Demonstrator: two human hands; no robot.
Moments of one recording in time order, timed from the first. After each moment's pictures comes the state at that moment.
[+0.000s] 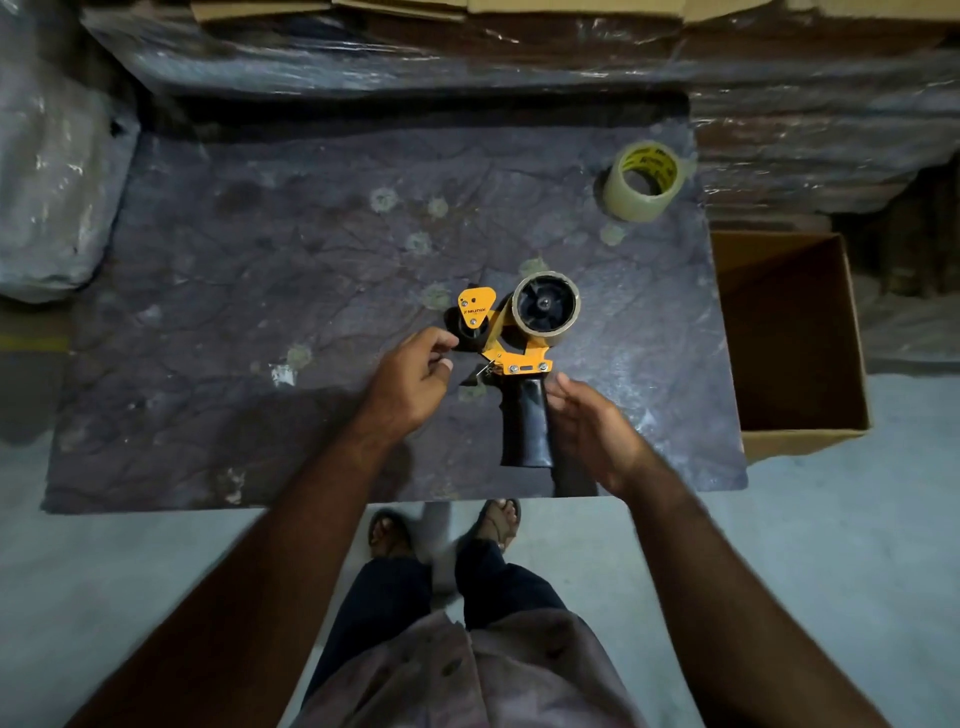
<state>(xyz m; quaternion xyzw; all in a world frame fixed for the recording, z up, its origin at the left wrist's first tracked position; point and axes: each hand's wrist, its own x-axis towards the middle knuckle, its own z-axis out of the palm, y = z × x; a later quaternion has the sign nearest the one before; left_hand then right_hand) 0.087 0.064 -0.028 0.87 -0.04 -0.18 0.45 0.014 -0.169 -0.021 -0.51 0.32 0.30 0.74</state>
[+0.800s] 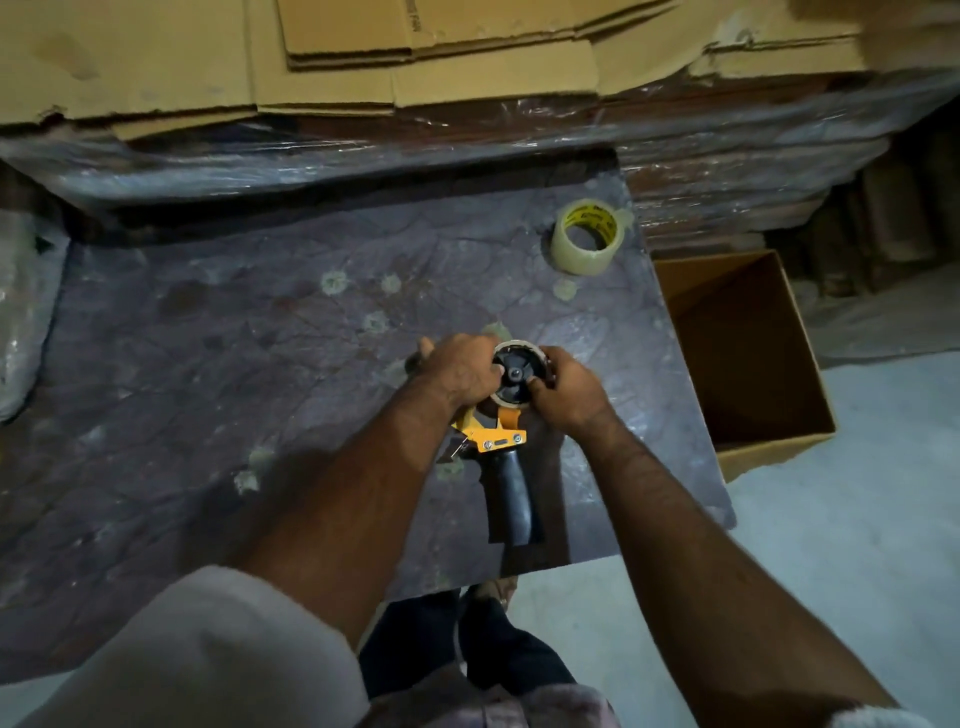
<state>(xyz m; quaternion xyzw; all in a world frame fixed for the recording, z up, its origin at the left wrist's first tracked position) 0.205 -0.052 -0.020 0.93 -0.19 -0.29 0.10 0.123 -0.189 -0.033 -0.89 0.24 0.14 0.37</state>
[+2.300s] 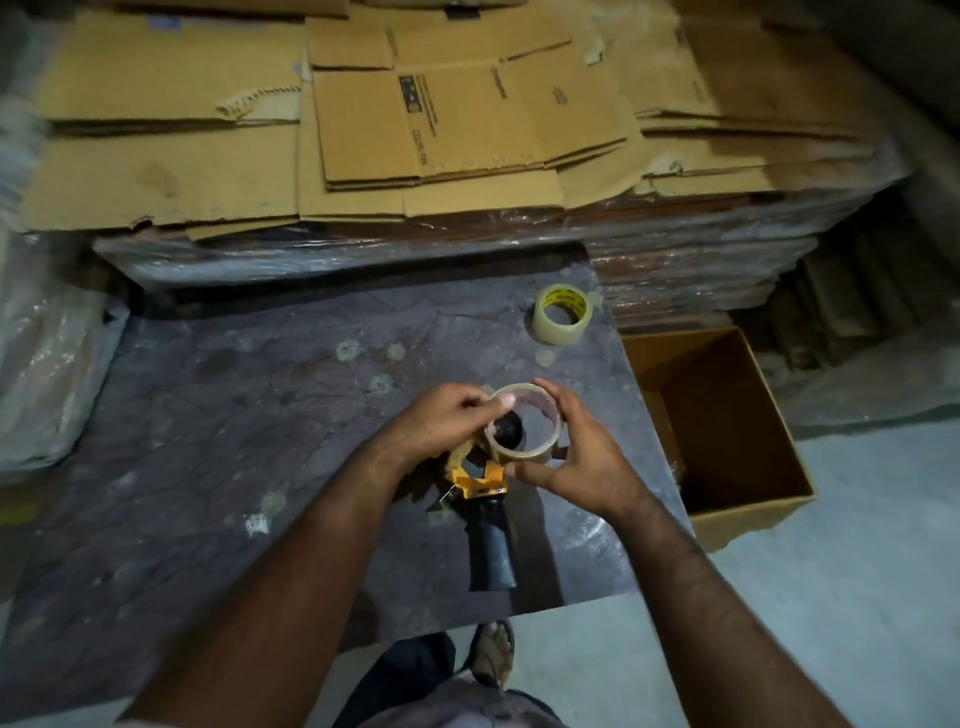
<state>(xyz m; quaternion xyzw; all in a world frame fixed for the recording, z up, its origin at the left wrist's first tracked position) 0.165 -0.013 0.070 0.82 -0.13 -0.34 0.44 0.064 -0.206 0.056 -0.87 0.07 0.06 0.49</state>
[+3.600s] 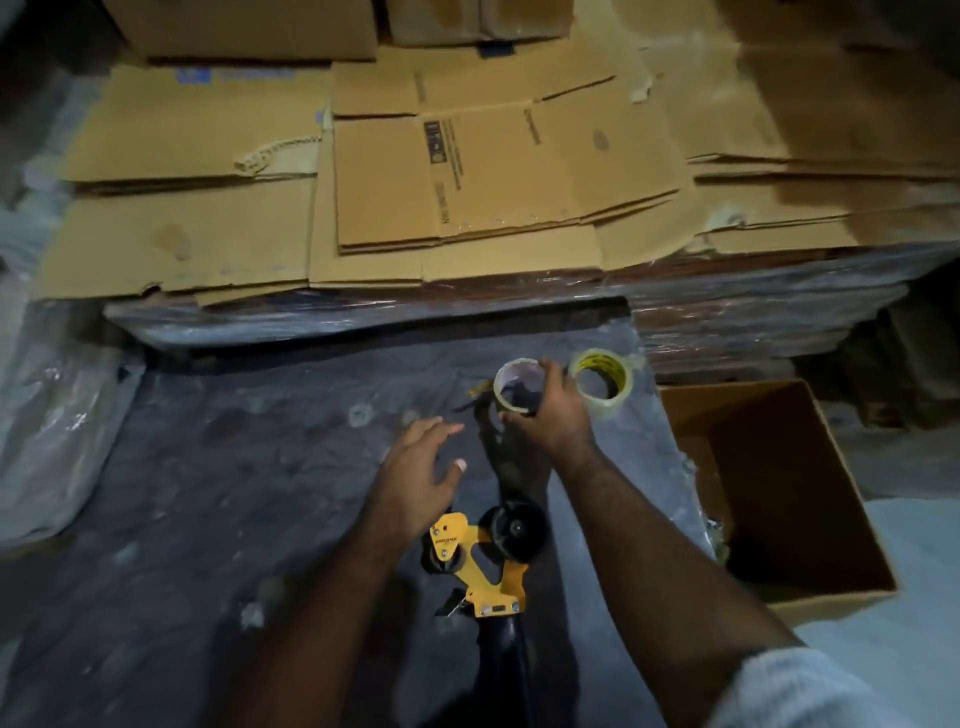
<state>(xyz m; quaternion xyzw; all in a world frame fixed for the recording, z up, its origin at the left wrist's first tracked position) 0.225 0.002 0.026 0.93 -0.12 -0.11 0.33 0.268 -0.210 -0.011 -0.91 0.17 0.04 0.37</state>
